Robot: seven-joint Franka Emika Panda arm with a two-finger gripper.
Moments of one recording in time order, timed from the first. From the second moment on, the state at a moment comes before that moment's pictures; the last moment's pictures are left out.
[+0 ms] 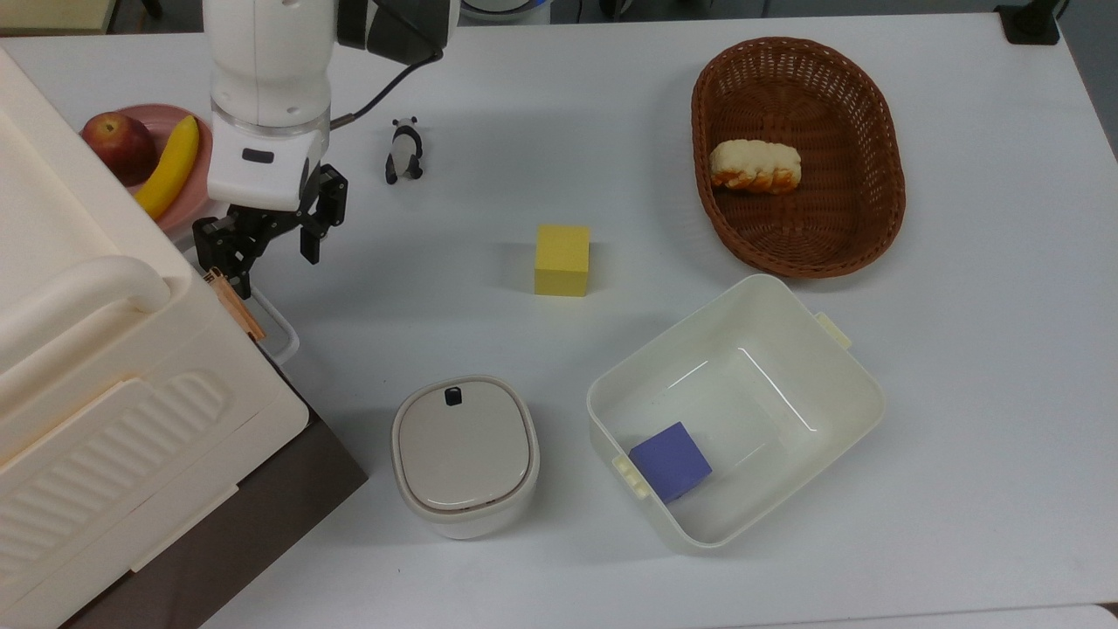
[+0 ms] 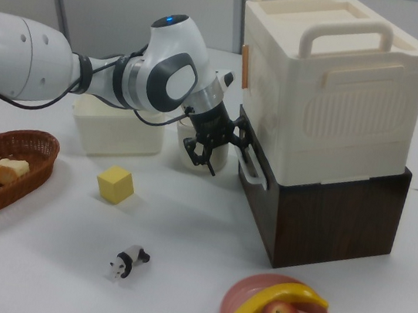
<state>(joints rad) -0.25 0.33 0.06 -1.69 -0.29 2.29 -0.84</state>
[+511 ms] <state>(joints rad) -0.25 0.33 0.06 -1.69 -0.29 2.29 -0.84</state>
